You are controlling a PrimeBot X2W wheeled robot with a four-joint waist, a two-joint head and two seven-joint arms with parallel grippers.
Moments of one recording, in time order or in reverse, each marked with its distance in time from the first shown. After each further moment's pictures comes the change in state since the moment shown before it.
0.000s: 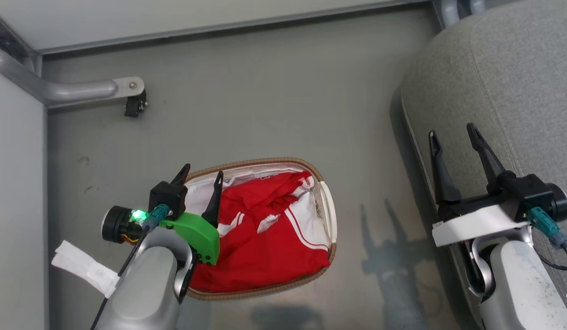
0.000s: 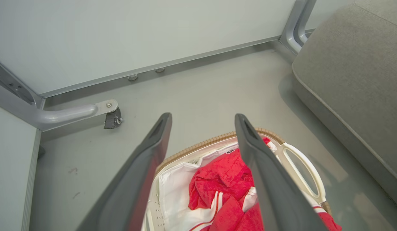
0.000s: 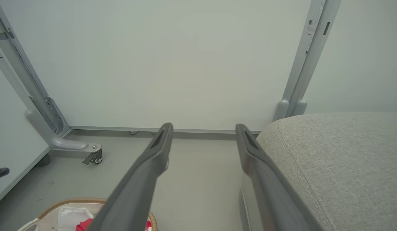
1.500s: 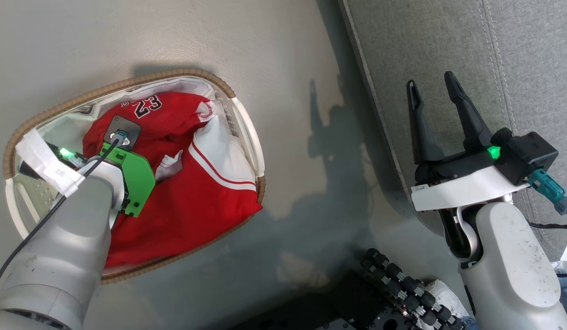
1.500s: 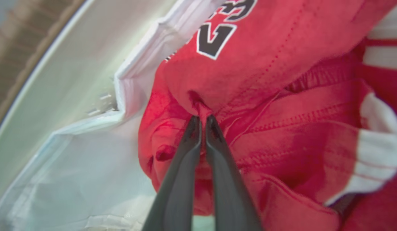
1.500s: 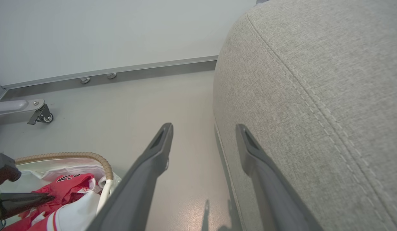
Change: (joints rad) left arm -0.466 0.150 -0.340 0.531 -0.007 0.028 0.173; right arm -0.152 0.000 0.110 -0.035 0.182 0.000 0.000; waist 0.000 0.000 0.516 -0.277
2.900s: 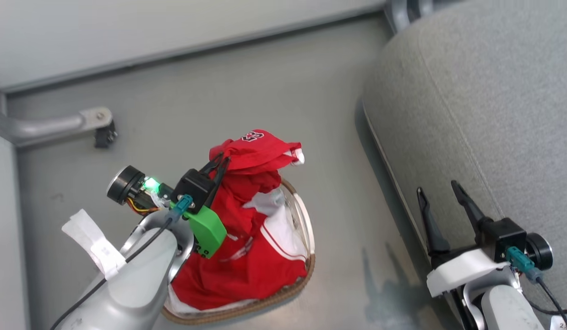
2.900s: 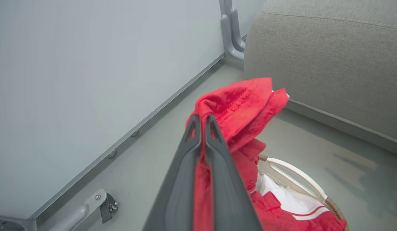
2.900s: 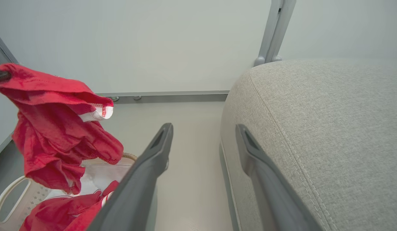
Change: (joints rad) left arm 0.334 0.011 -0.010 -0.603 0.004 -0.018 -0.172; right arm 0.270 0.001 -0.086 0.122 -0.194 0.000 0.000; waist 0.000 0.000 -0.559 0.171
